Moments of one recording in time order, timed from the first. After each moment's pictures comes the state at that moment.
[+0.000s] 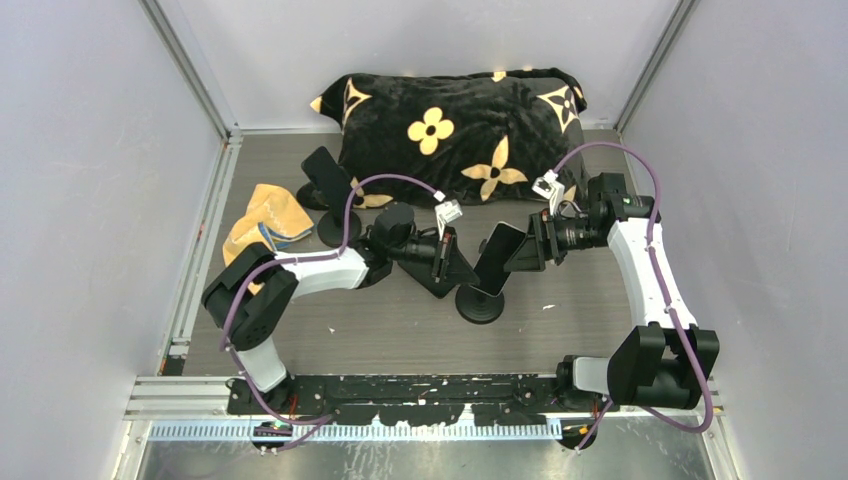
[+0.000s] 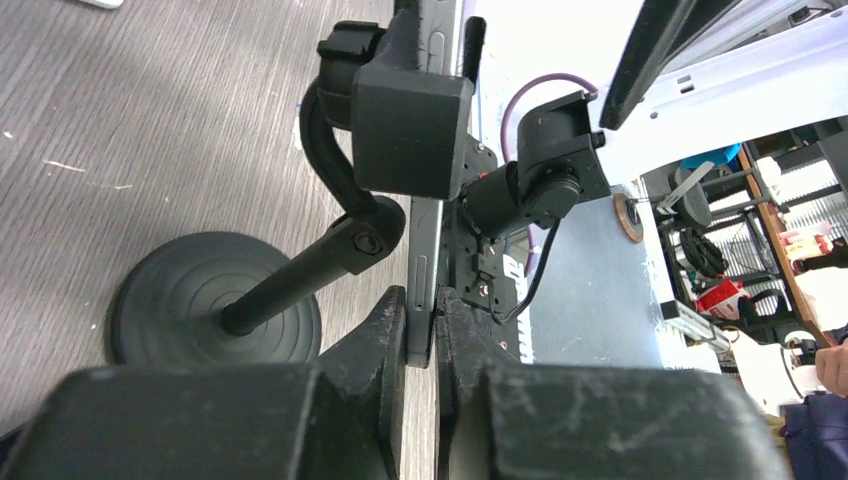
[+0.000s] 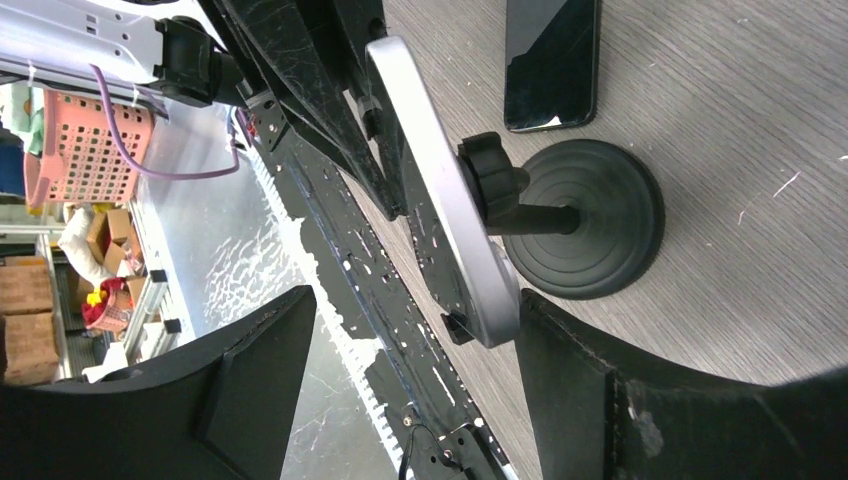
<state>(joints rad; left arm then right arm) -0.79 1.73 0.95 0.56 0.84 -0.54 -0.09 1.28 1.14 -1.21 -1.05 -0.50</state>
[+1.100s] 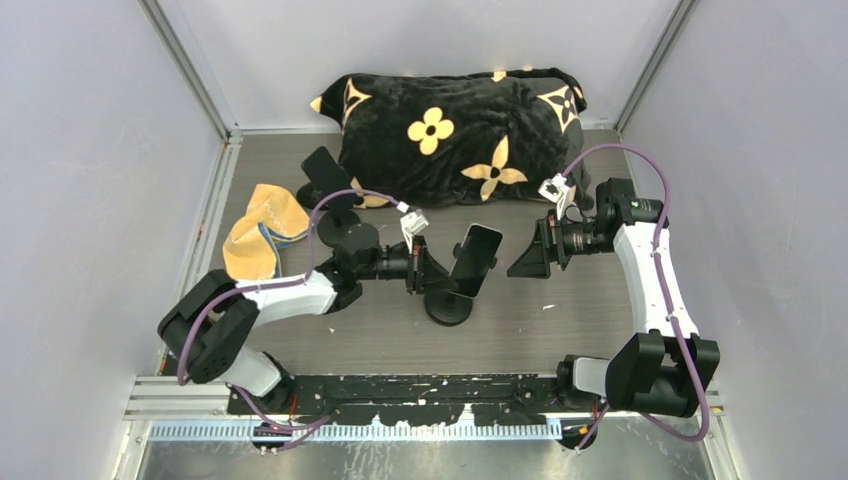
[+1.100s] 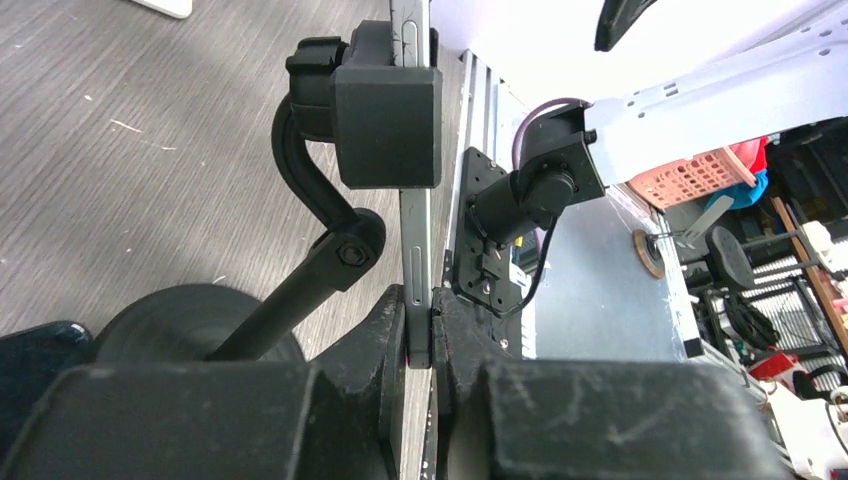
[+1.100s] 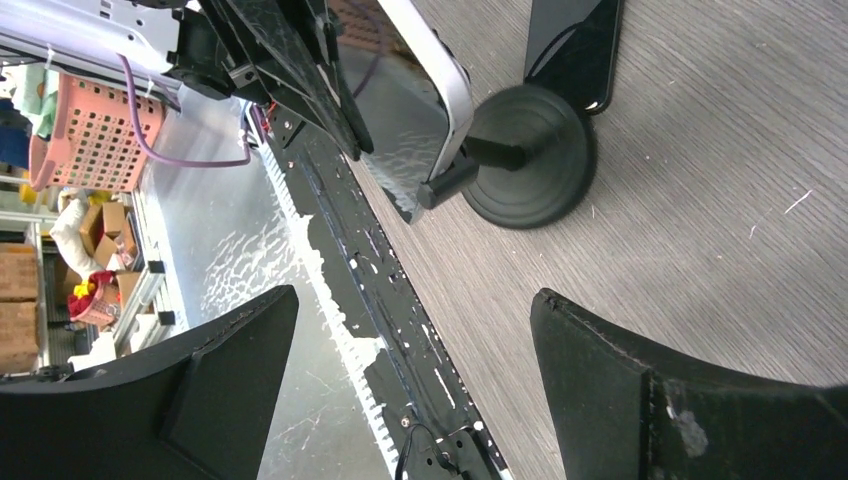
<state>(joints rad) -0.77 1.51 0.67 0.73 0.73 -0.58 -0.13 1.25 1.14 -1.29 -1.11 -0.63</state>
